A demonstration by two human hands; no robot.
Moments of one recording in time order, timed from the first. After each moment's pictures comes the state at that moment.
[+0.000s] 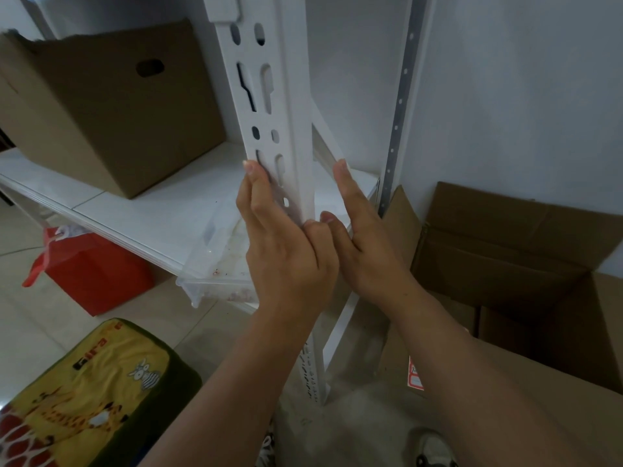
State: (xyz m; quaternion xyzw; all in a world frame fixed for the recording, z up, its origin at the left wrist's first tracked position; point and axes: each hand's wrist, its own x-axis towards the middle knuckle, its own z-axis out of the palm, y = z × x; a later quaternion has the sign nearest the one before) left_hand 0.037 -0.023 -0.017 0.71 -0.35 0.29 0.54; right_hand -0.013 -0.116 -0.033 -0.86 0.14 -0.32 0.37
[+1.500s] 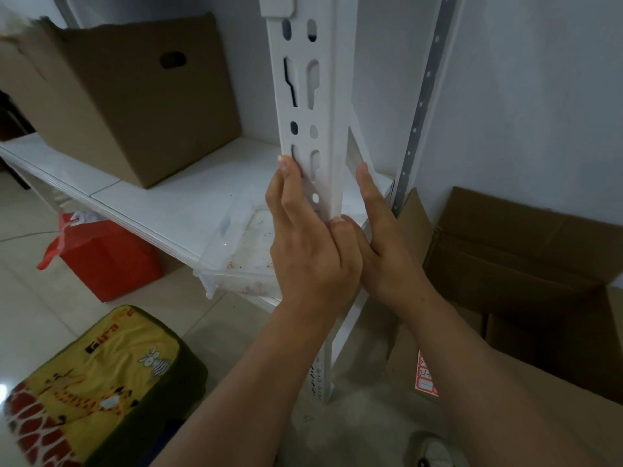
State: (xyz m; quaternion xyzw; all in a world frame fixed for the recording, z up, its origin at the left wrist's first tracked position) left_hand 0.037 -0.022 -0.018 0.69 -0.35 0.27 0.57; right_hand -0.016 -0.106 -0.032 -0.86 0.14 -0.31 0.38
